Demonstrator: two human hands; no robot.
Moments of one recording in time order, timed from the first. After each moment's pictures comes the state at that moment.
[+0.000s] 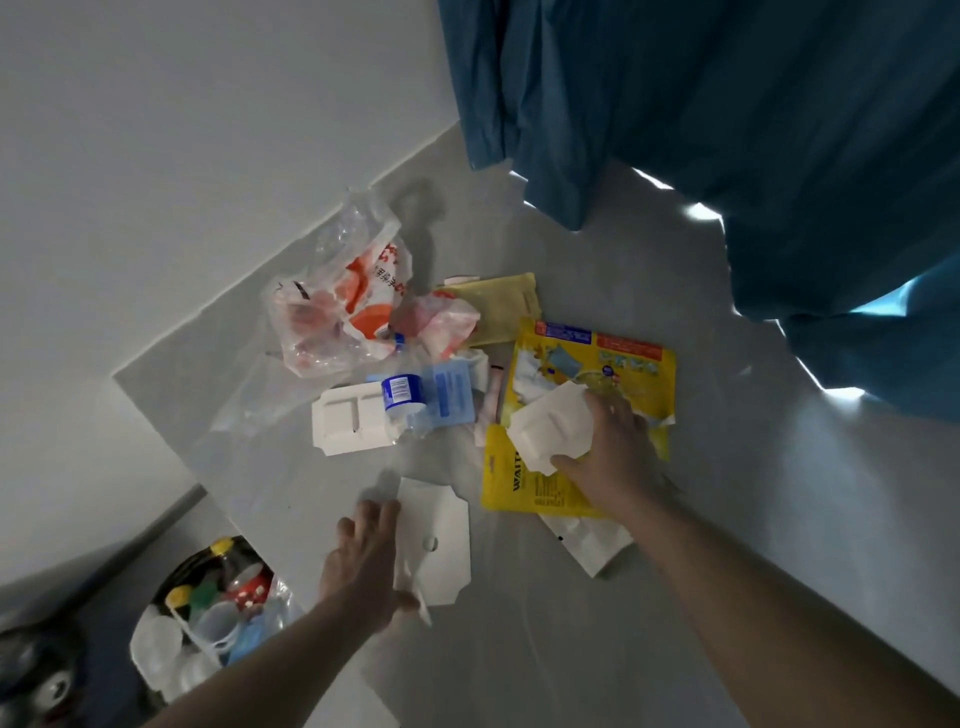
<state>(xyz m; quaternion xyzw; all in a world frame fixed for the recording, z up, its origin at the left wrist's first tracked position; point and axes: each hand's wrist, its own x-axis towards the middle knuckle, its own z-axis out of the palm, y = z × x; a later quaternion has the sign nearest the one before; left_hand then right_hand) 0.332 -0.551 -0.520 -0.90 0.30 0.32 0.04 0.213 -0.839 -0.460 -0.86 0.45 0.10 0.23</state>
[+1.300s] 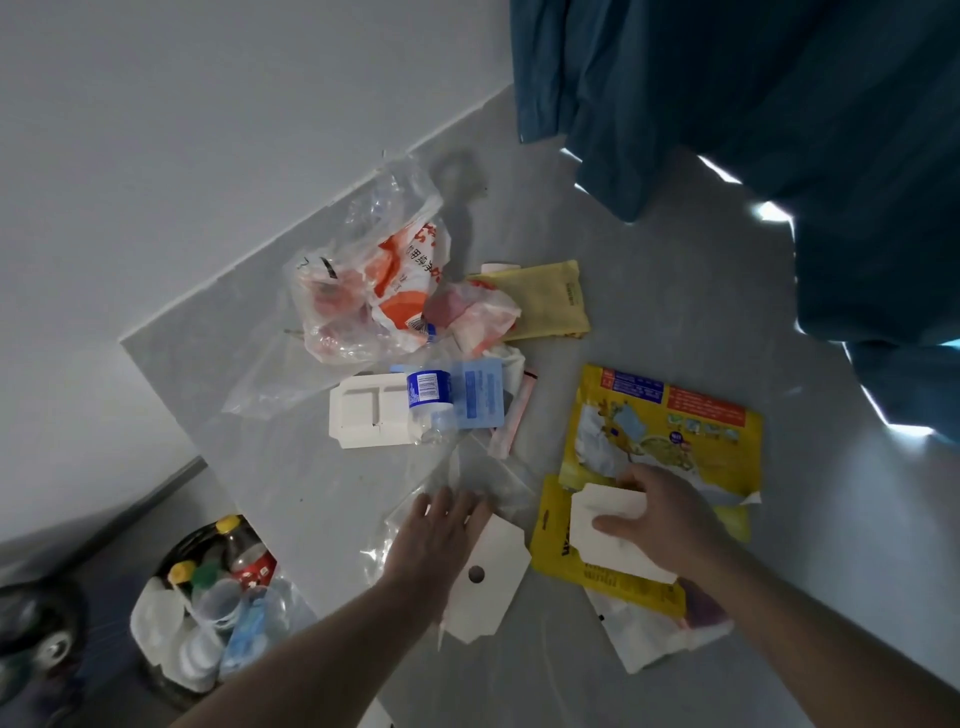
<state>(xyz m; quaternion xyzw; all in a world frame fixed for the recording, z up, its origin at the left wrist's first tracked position) 0.336 -0.611 -0.518 -0.78 0.54 0.26 0.16 0.182 -0.852 -0.488 -0.86 0.39 0.21 0.27</state>
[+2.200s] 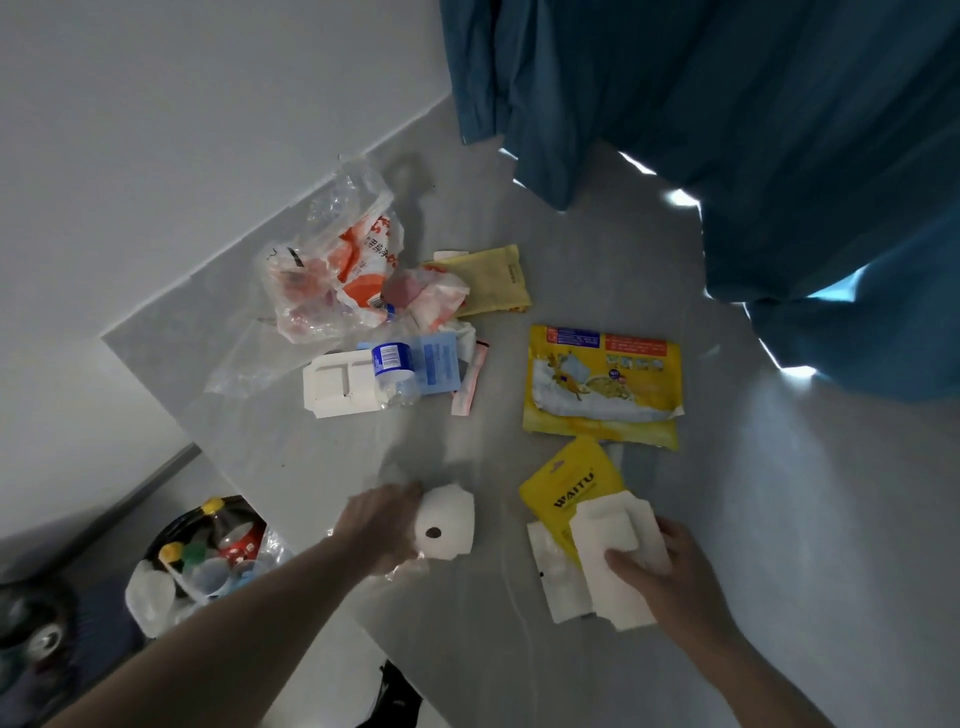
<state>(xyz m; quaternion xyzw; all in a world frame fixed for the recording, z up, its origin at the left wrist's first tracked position) 0.331 -0.576 -0.494 -0.83 0.41 0.36 0.05 0.043 -0.773 -0.438 -0.64 0.61 0.00 0.47</state>
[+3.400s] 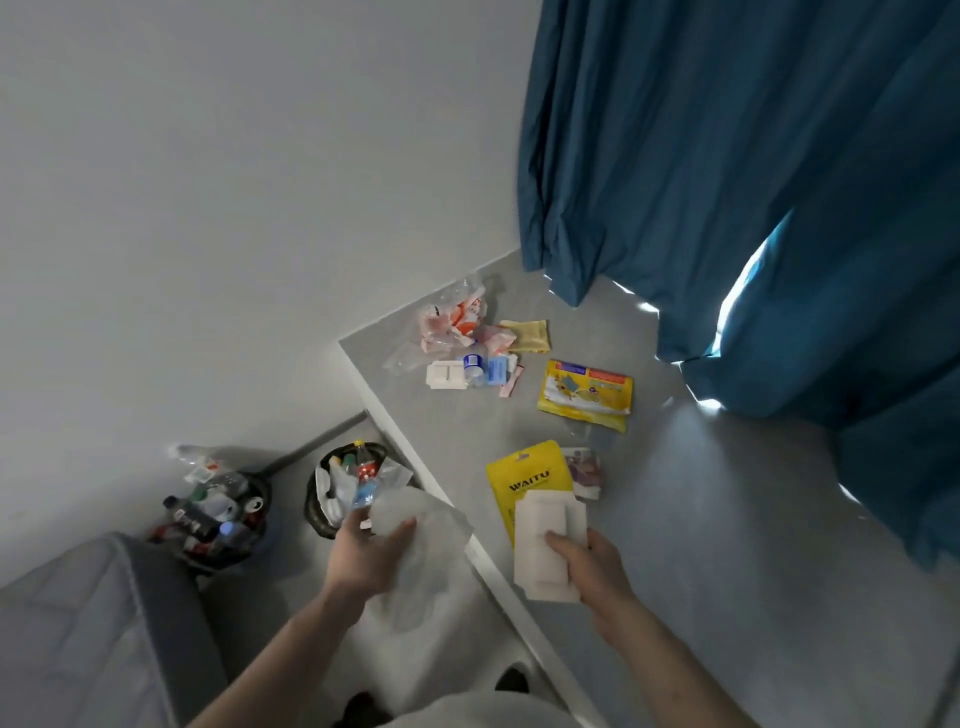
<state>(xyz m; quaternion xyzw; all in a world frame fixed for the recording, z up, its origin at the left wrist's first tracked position) 0.041 -0.310 -0.143 -0.81 -0.10 0.27 -0.50 -0.122 -0.546 -0.163 -0.57 0.50 -0.01 0.65</state>
